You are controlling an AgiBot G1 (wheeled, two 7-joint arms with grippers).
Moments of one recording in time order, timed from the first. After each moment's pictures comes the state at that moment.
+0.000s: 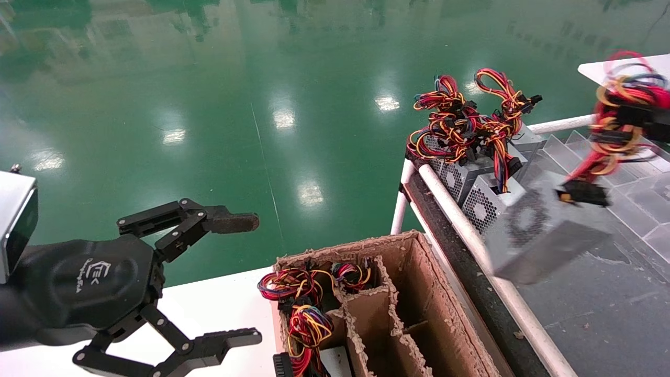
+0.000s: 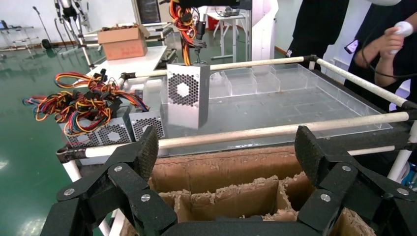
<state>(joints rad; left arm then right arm) -1.08 0.61 0.29 -1.28 0.72 1.49 -0.18 1.08 -0.24 -0.26 1.09 -0.60 -1.28 -0.06</state>
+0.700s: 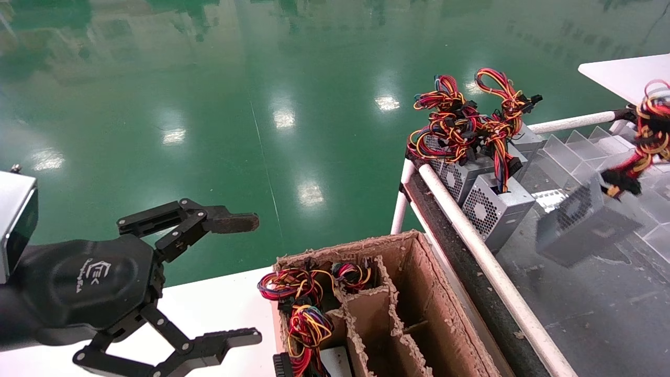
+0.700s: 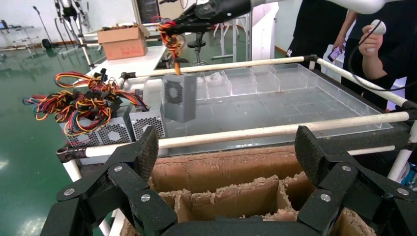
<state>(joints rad) -1.08 0.61 0.29 -1.28 0.72 1.49 -0.18 1.36 -0.39 -0.36 0.74 -0.93 -1.19 -0.12</state>
